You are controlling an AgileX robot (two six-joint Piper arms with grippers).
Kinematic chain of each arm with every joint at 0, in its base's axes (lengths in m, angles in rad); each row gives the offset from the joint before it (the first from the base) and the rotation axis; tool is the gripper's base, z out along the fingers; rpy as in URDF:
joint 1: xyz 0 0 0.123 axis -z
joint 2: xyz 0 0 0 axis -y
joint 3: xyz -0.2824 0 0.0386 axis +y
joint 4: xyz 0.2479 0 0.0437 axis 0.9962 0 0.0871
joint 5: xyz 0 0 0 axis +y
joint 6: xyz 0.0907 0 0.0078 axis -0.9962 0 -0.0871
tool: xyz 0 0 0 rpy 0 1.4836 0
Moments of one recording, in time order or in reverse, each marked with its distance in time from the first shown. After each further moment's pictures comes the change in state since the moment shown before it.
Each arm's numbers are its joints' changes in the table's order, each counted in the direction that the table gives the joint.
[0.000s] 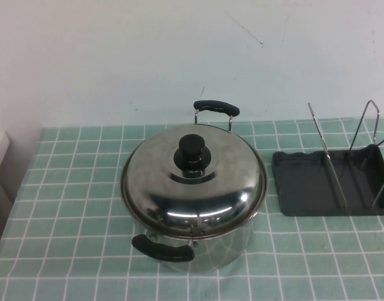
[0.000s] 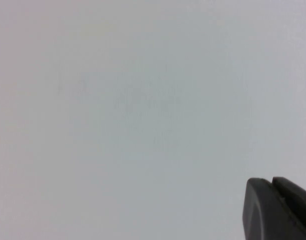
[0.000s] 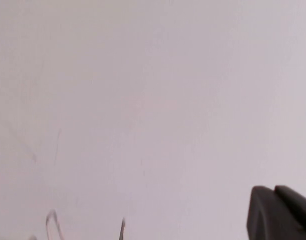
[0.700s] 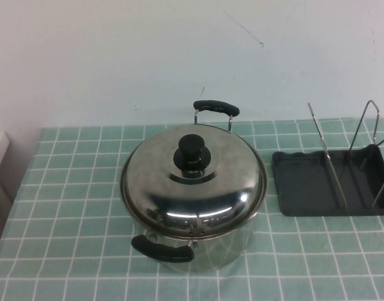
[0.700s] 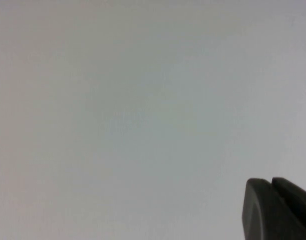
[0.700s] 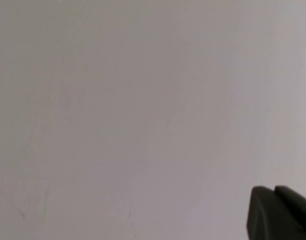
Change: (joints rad) right arm 0.000 0.000 -0.109 0.141 -0.106 0.120; left arm 0.000 0.005 -0.059 -0.096 -0.397 0.000
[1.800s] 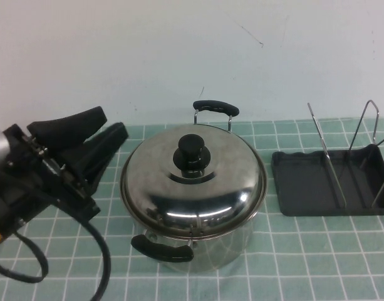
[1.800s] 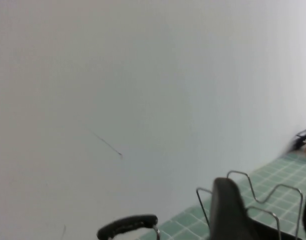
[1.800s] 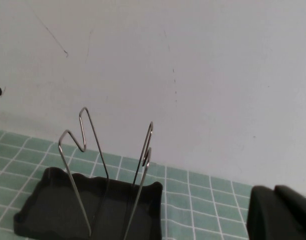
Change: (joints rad) right arm 0.000 -0.082 -0.162 0.098 0.593 0.200; left arm 0.000 -1.188 -0.447 1.014 -0.354 0.666
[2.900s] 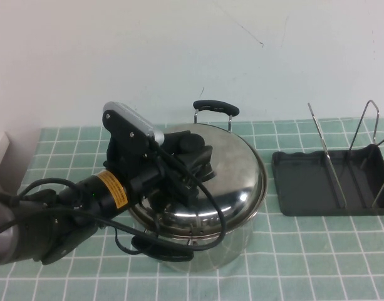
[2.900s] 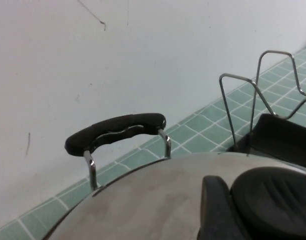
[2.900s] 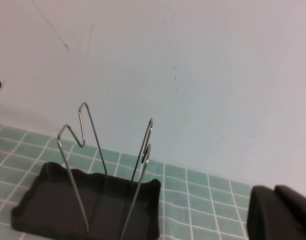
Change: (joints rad) right arm 0.000 0.000 0.005 0.000 0.004 0.028; left arm 0.329 -0.532 -0.273 -0.280 0.219 -0.328
